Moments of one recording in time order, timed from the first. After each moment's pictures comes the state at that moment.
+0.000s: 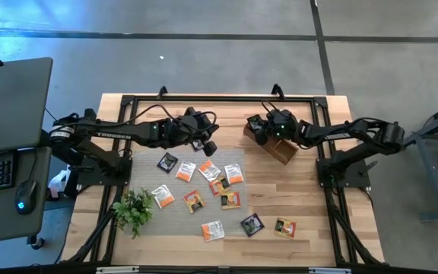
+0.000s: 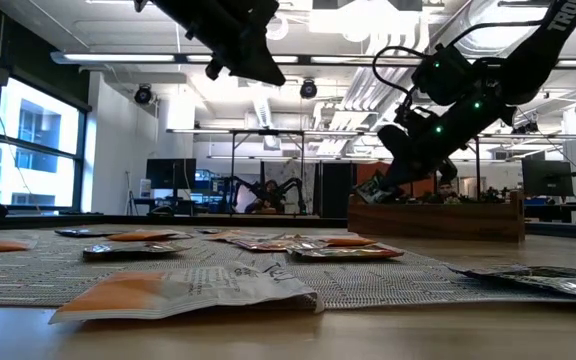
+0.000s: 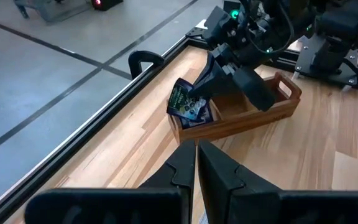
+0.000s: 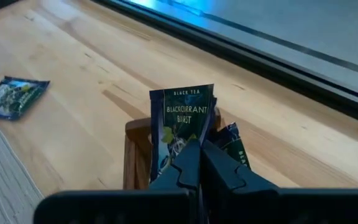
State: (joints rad) left arm 0.08 1.41 1.06 -0.08 -0.43 -0.16; right arm -0.48 1.40 0.45 0.39 0.24 0.30
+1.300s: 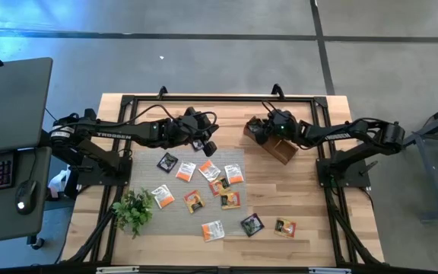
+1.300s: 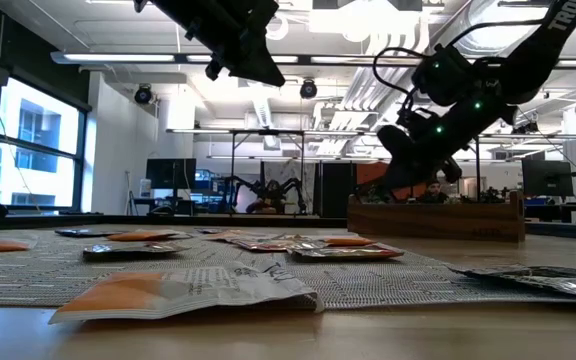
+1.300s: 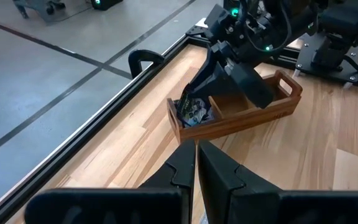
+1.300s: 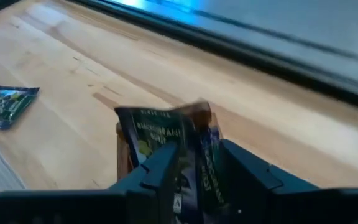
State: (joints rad) left arm 0.08 1.41 1.06 -0.08 -0.43 -0.15; right arm -0.47 1.40 0.46 0.36 0.27 0.39
